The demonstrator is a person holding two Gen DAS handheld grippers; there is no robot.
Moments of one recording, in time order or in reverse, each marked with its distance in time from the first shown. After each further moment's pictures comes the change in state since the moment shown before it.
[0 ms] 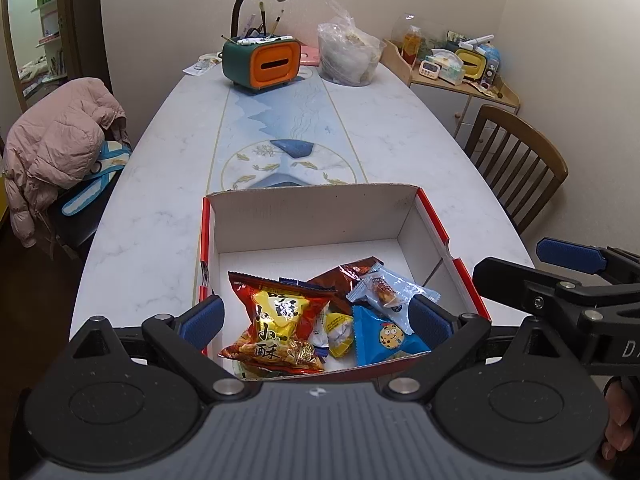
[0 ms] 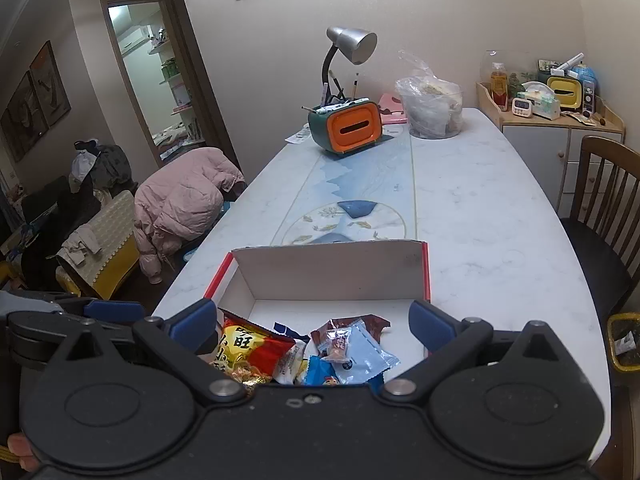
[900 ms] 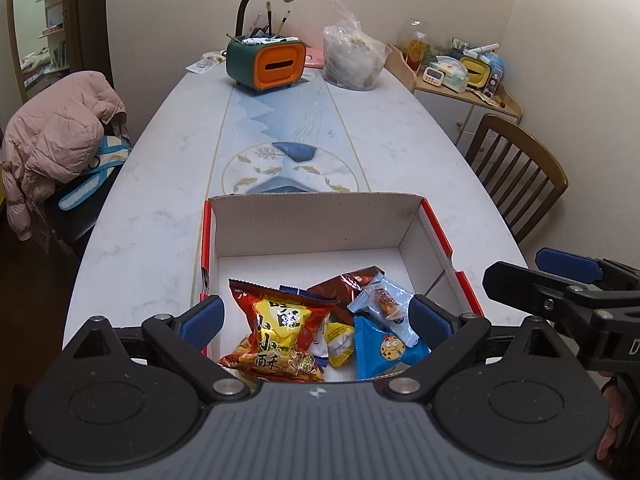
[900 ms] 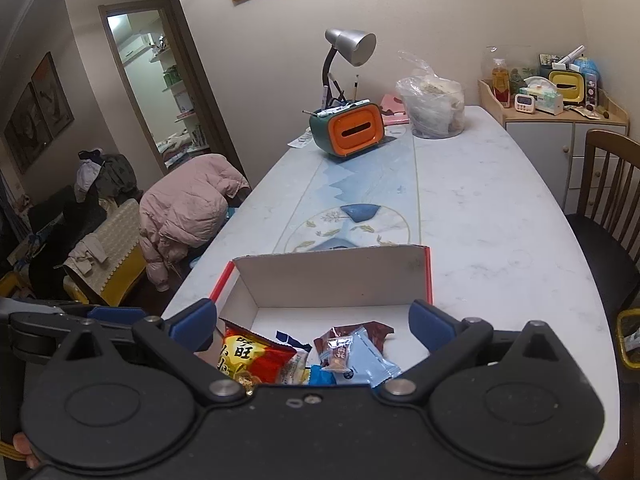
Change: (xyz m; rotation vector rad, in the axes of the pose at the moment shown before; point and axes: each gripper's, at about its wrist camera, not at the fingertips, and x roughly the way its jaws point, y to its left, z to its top) left arm 0.006 0.009 0.006 -0.036 -0.005 -0.018; right arm 0.002 -0.003 0.001 0.017 -0.010 0.018
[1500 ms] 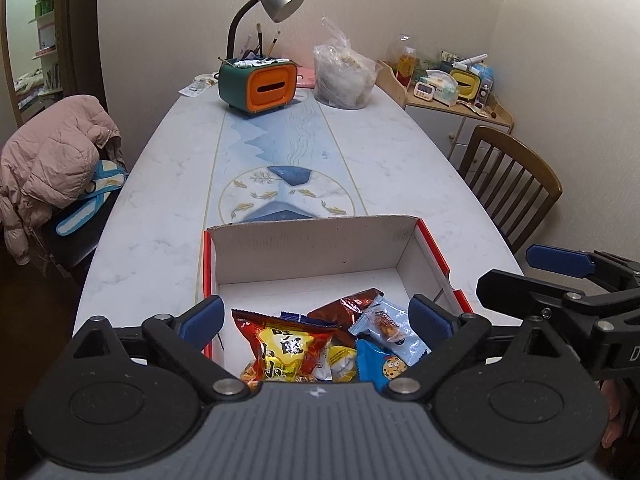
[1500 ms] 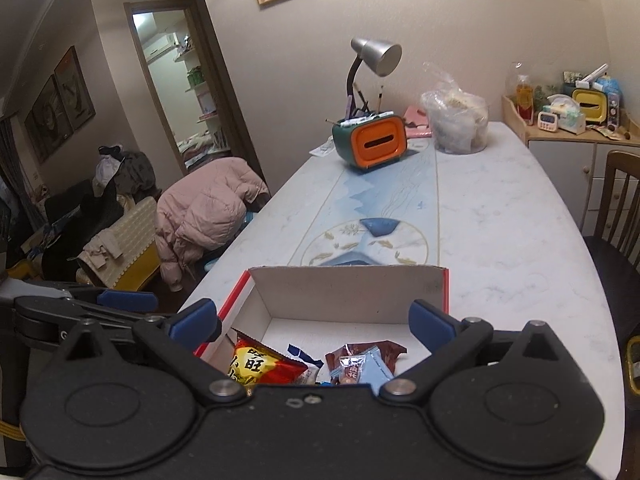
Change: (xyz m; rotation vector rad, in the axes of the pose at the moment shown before) left arm -0.006 0.002 0.010 0.039 -0.056 -0.012; right arm -0.001 0.001 0.008 -0.049 -0.037 0.055
